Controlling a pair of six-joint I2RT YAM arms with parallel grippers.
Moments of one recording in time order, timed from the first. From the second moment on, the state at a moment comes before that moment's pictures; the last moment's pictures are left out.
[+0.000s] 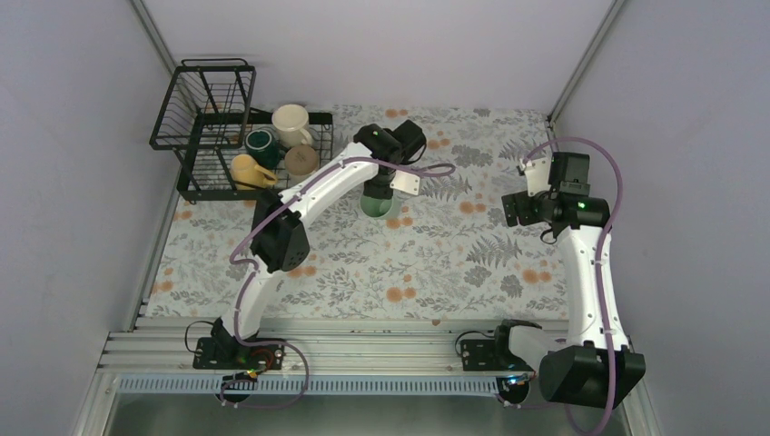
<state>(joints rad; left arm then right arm) -0.79 2.26 2.28 -1.35 -0.29 0.91 -0.11 1.09 1.14 -0.96 -0.01 -0.37</state>
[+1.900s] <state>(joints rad) -0.83 2.29 2.44 -1.36 -0.30 0.89 -0.11 1.08 1.10 -0.95 -0.02 -0.37</state>
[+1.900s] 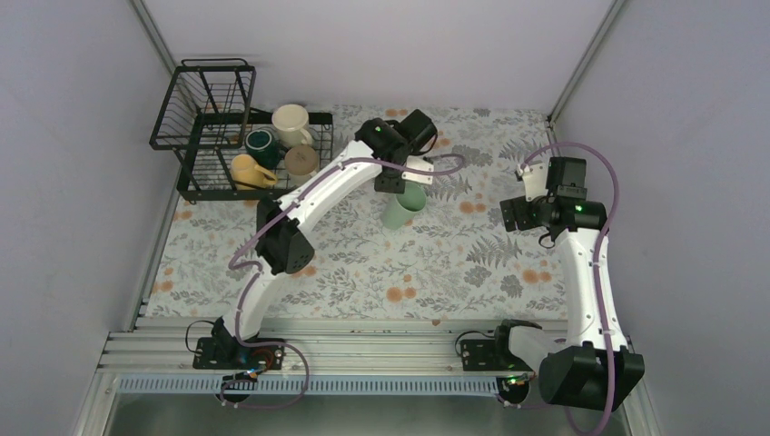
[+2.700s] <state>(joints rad) -0.70 2.13 2.22 -0.87 -0.44 0.68 -0.11 1.11 1.10 -0.93 -0.05 -0.37</state>
